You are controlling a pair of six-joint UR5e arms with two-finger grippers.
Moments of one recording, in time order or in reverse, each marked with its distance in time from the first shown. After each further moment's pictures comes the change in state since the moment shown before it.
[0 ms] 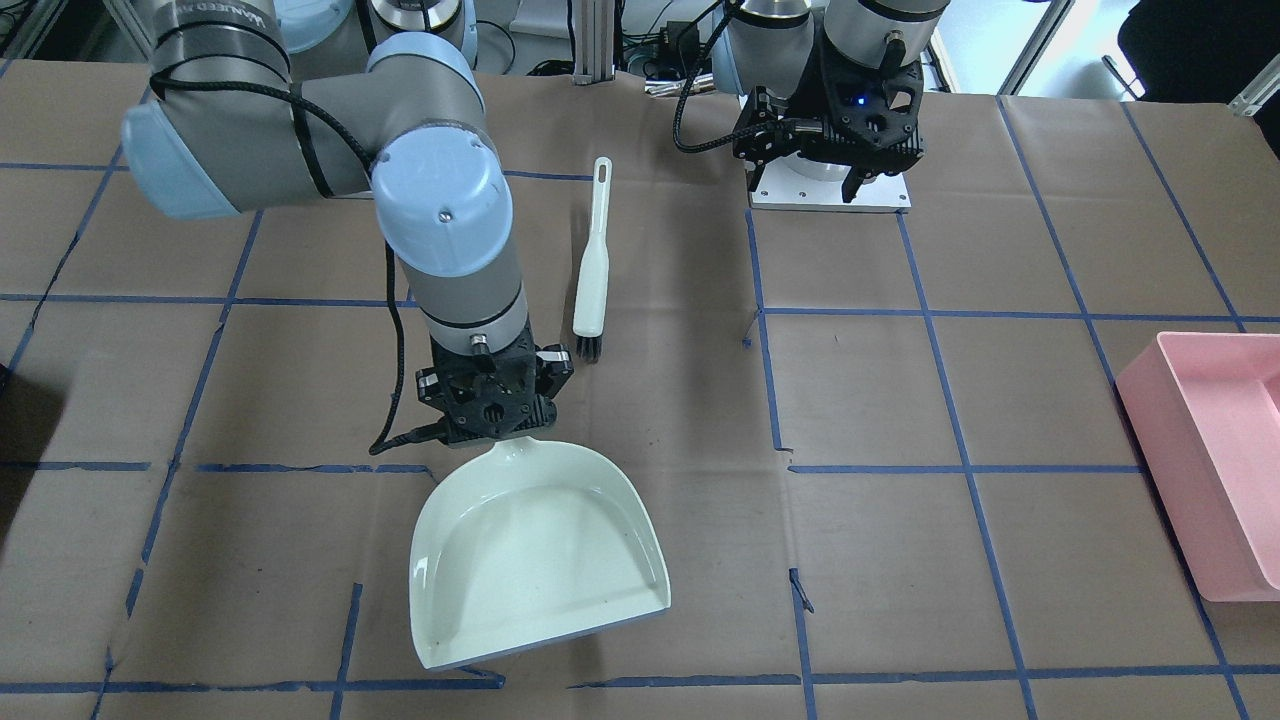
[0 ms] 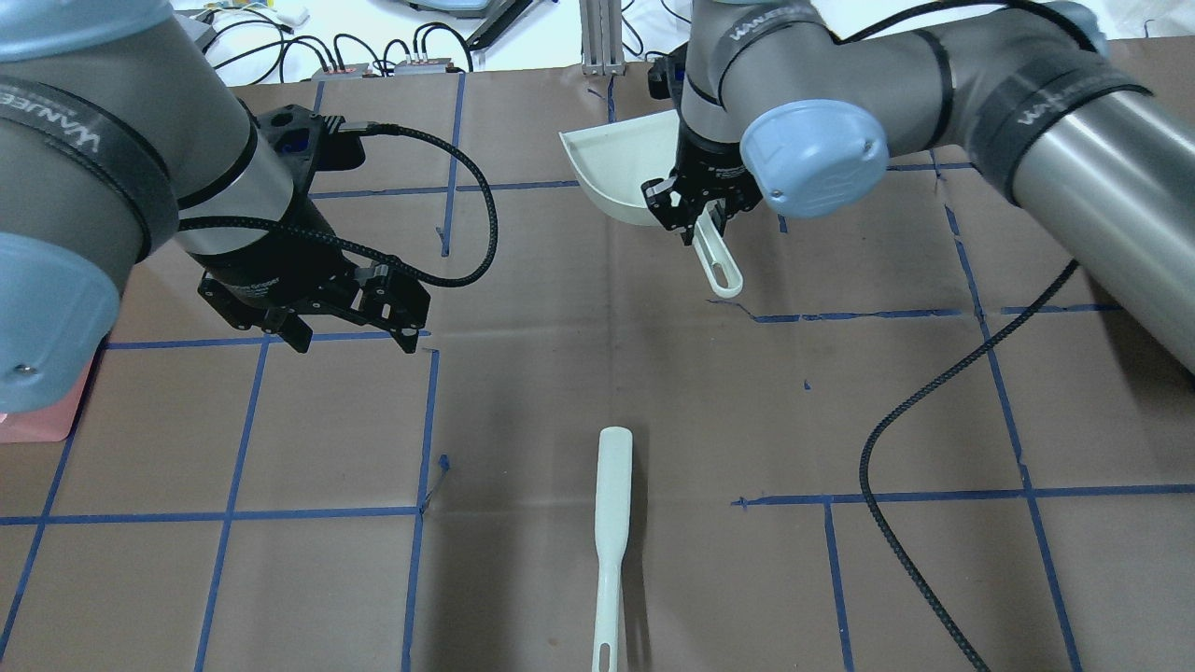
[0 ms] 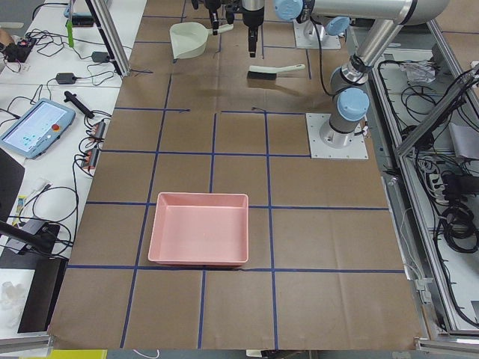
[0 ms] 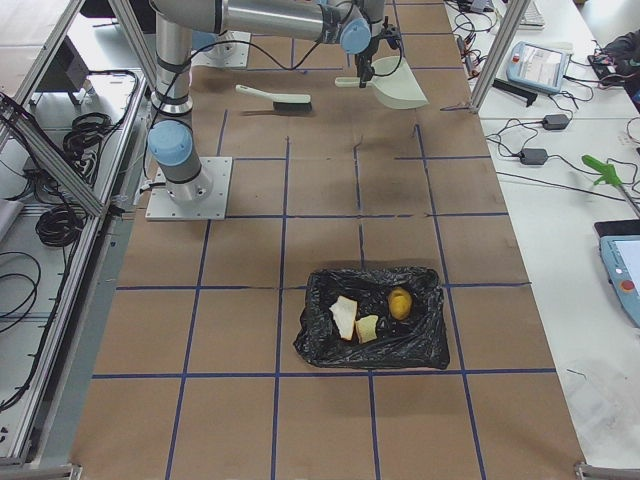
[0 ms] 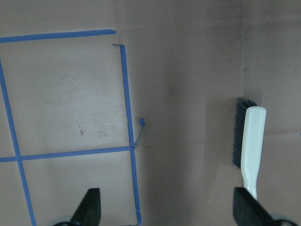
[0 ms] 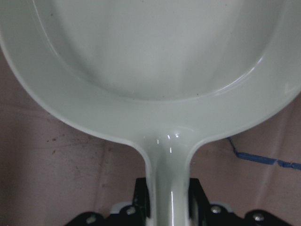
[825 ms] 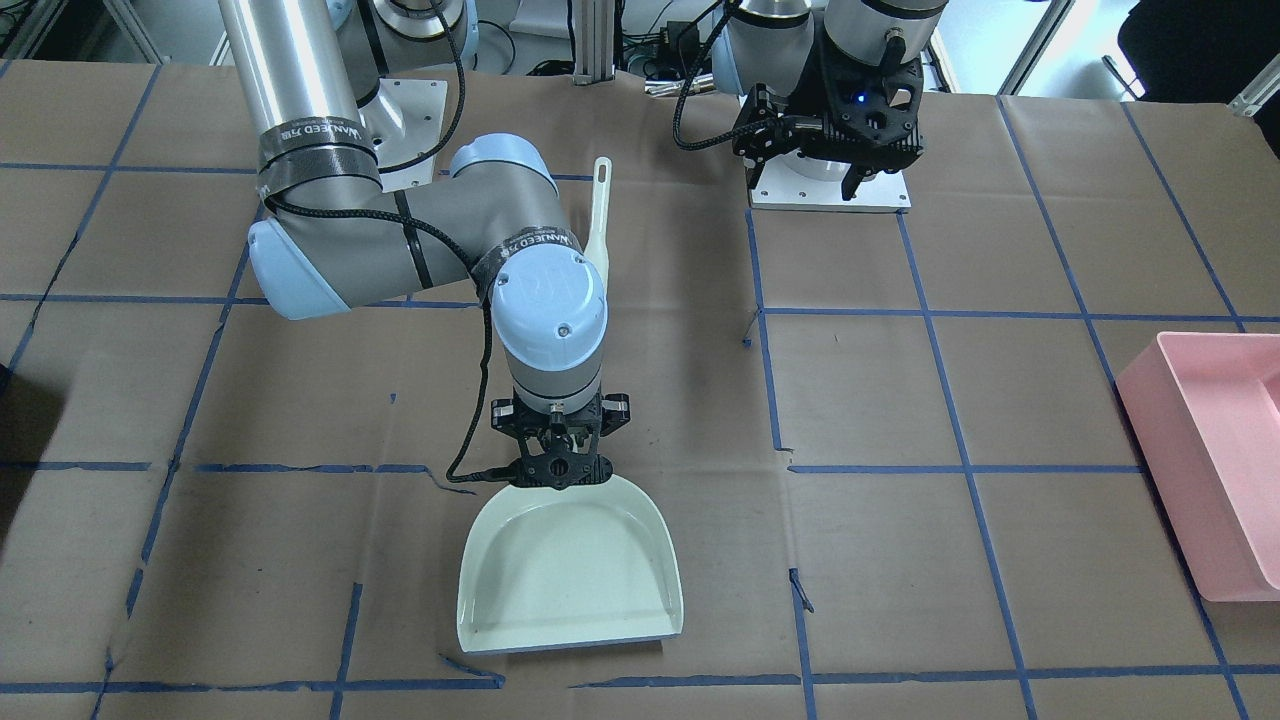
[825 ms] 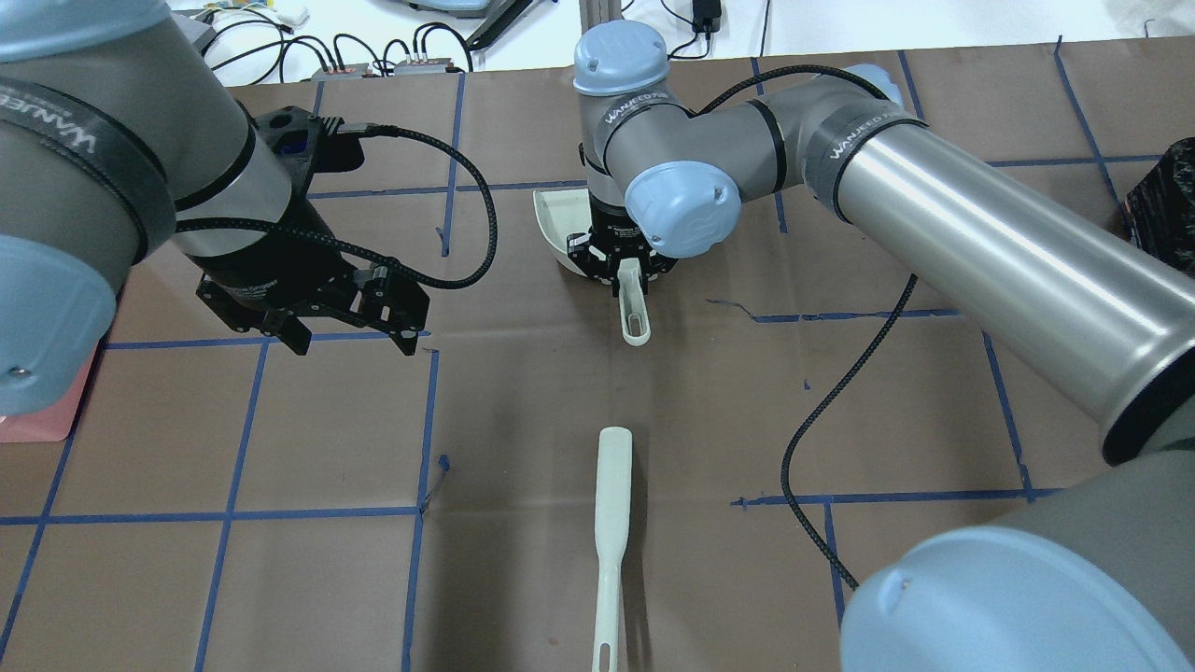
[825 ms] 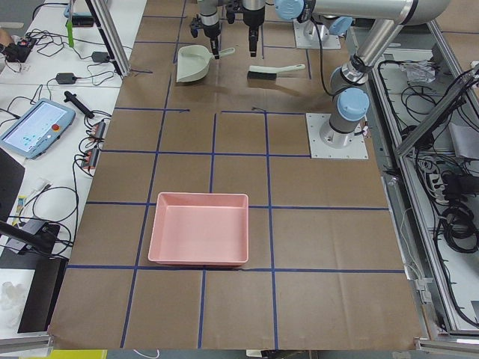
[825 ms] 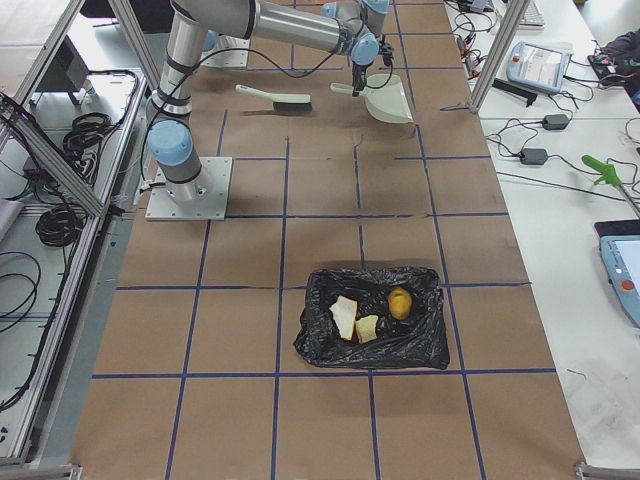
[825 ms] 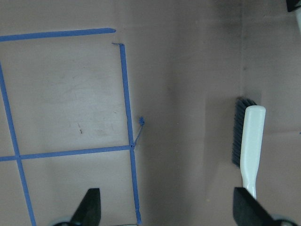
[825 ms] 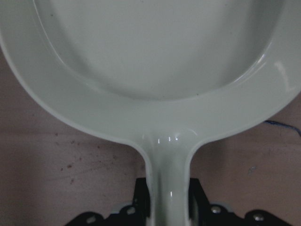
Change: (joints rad) left arm 0.000 0.004 0.000 -0.008 -0.002 0.000; right arm 0.065 0.141 -0.033 -0.025 0.008 0.220
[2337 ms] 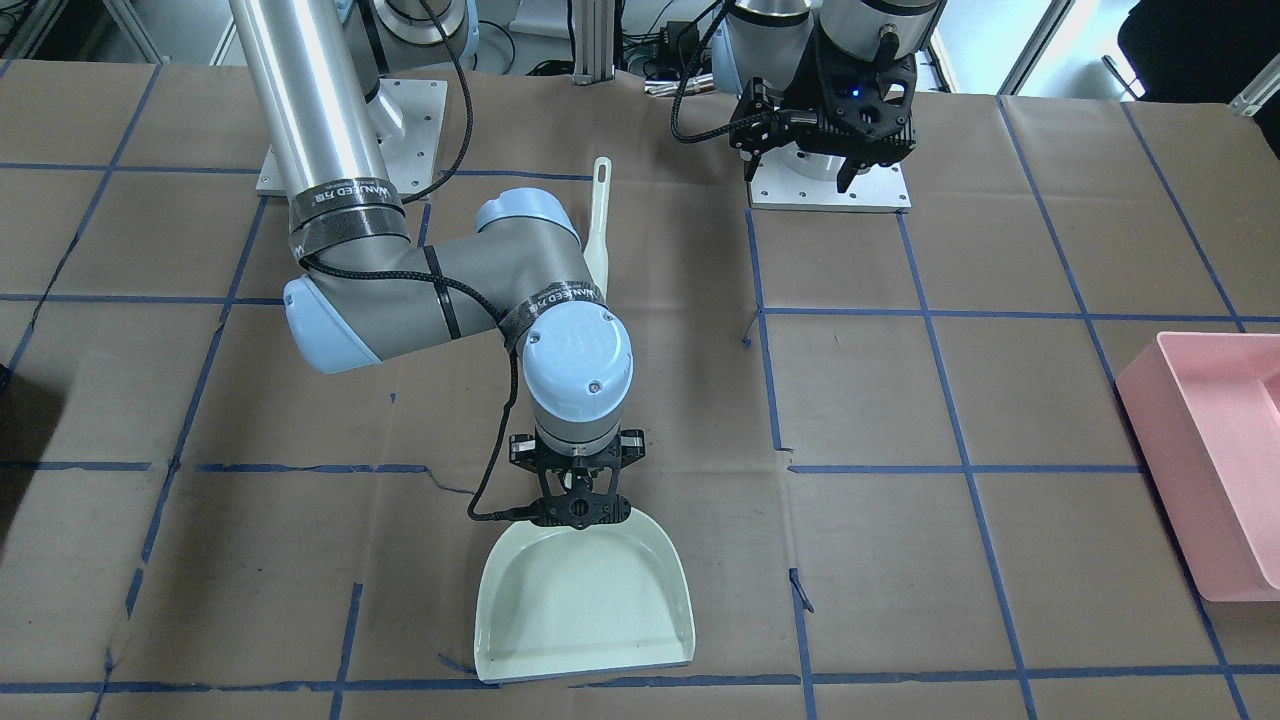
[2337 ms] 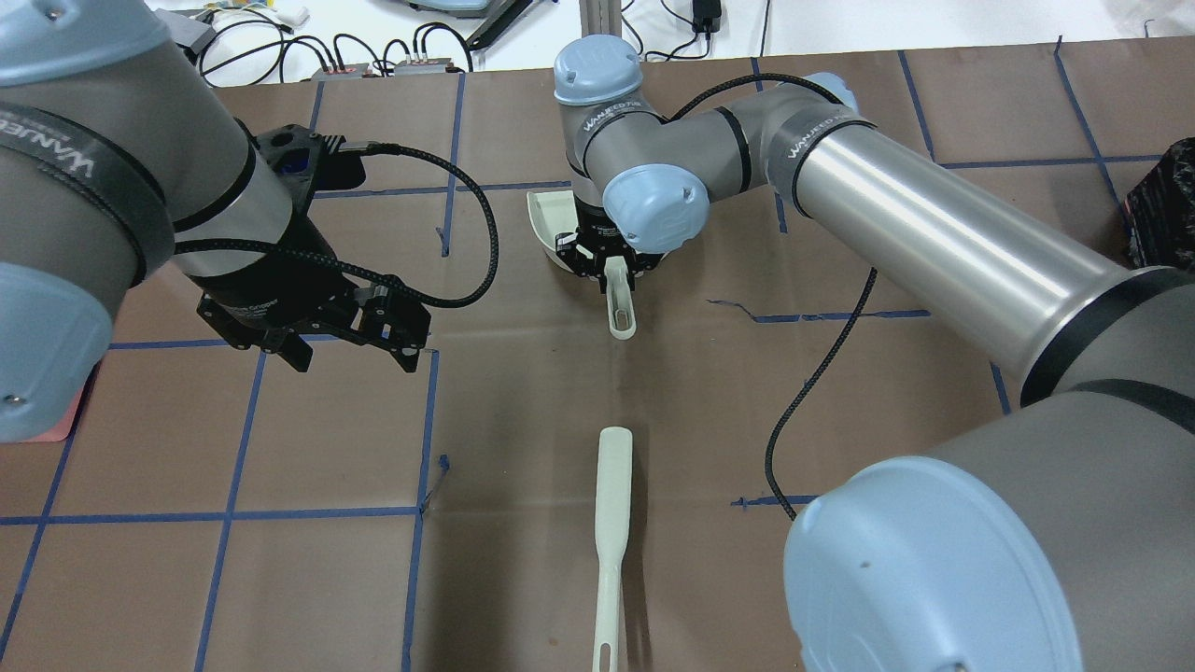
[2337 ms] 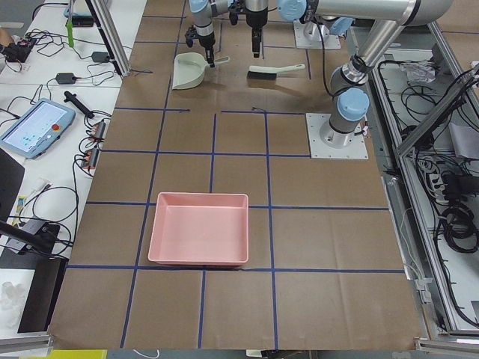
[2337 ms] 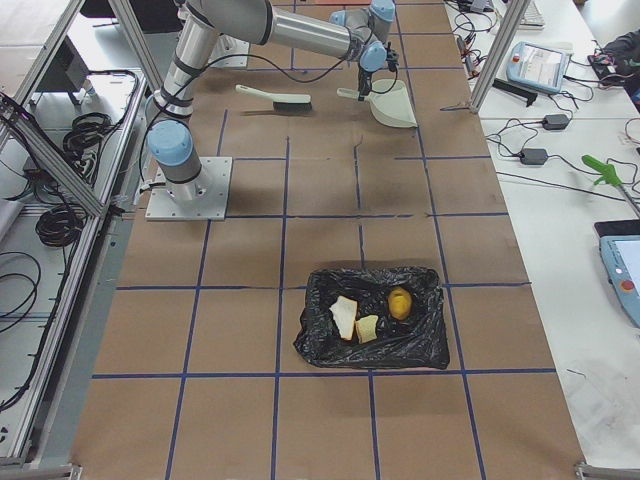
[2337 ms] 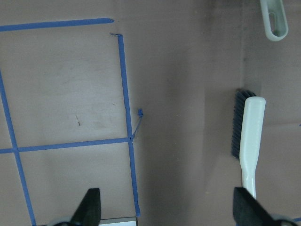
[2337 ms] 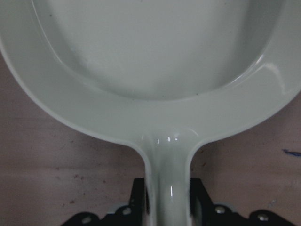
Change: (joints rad) left arm -0.001 0.023 -0.028 -0.007 -0.006 0.001; right arm 0.011 0.091 -0.070 -0.014 -0.012 0.008
